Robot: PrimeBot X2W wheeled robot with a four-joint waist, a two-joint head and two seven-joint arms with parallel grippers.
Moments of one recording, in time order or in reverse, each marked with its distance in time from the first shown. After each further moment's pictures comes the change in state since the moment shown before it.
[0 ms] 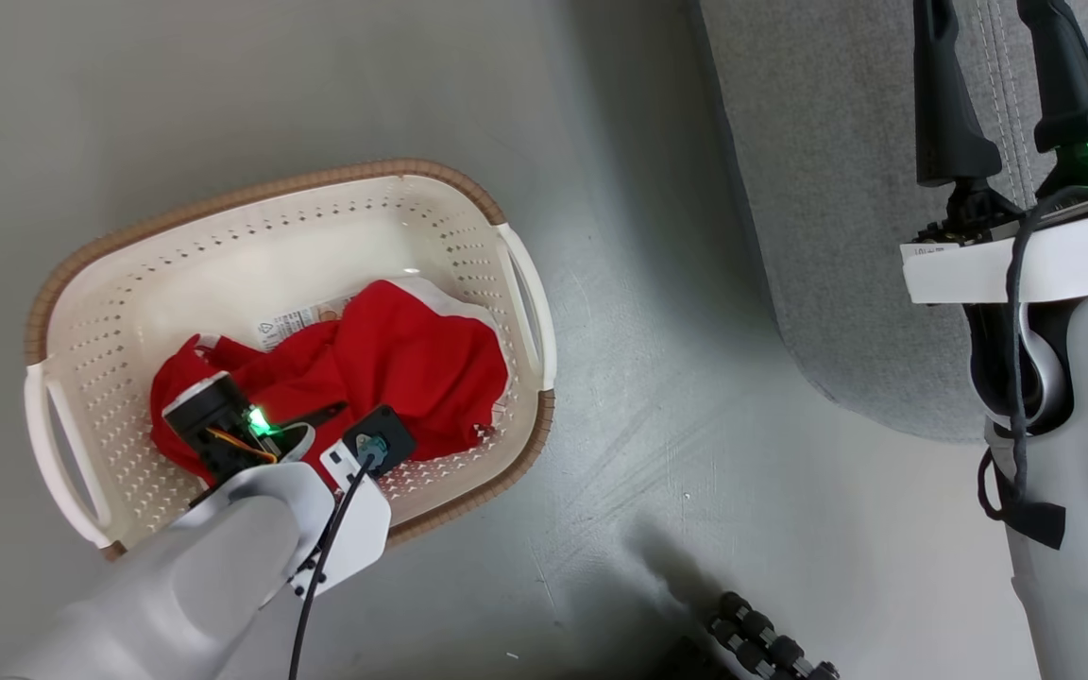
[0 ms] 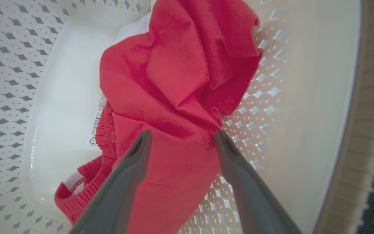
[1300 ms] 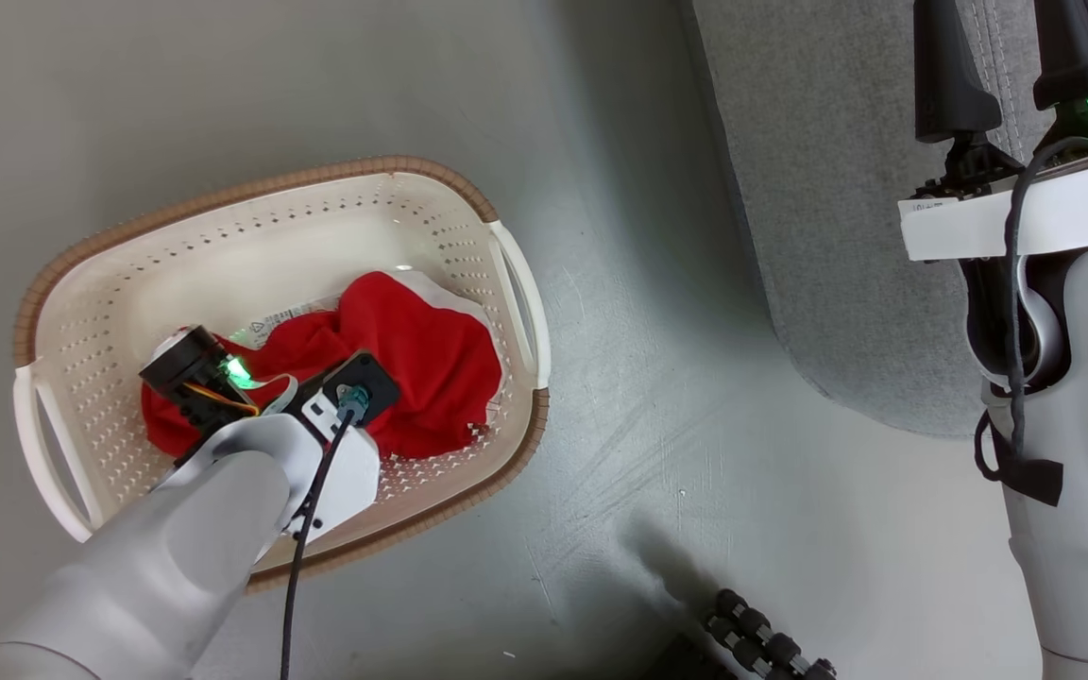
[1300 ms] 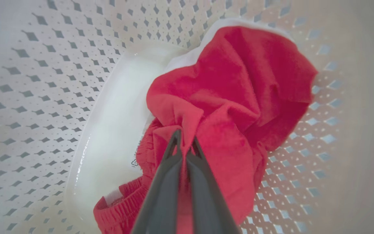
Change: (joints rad) left arm -0.068 -0.029 0.039 0.091 0.016 0.047 -0.091; right arm -0.085 0.000 0.012 0.083 0.014 0.000 -0.021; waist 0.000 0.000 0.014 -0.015
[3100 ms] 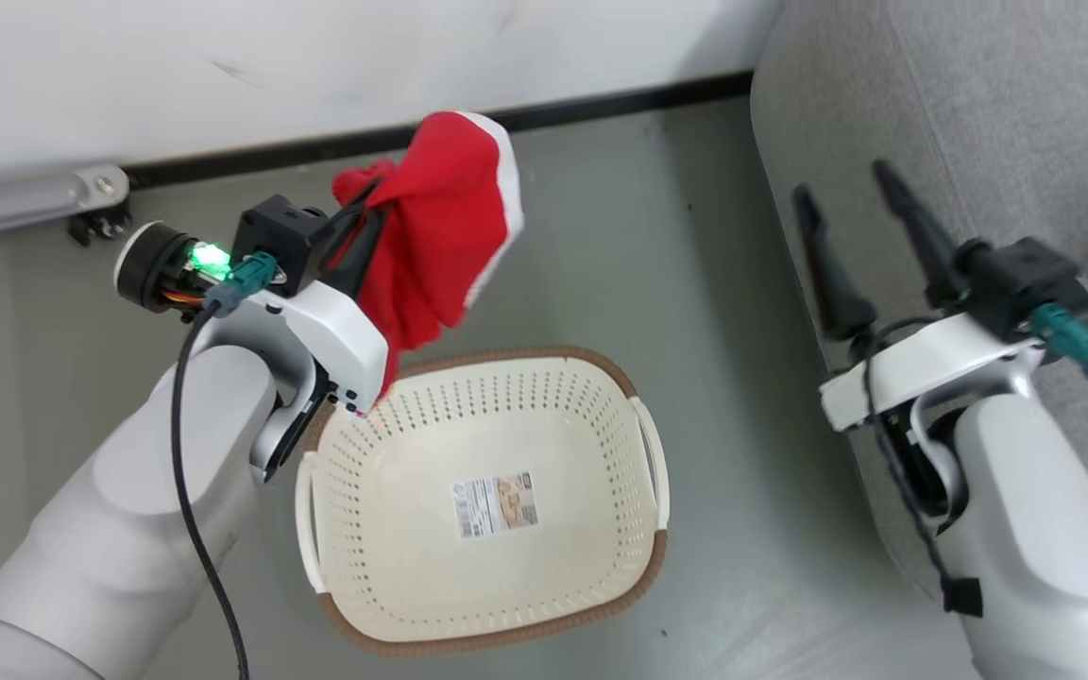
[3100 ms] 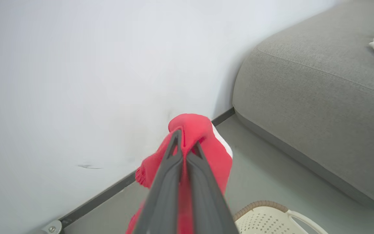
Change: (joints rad) left arm -0.012 0.023 0.301 -0.287 -0.273 0.015 -0.196; right arm 0.176 -0.004 0.055 0.206 -0.160 0.000 -0.001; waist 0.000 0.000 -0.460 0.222
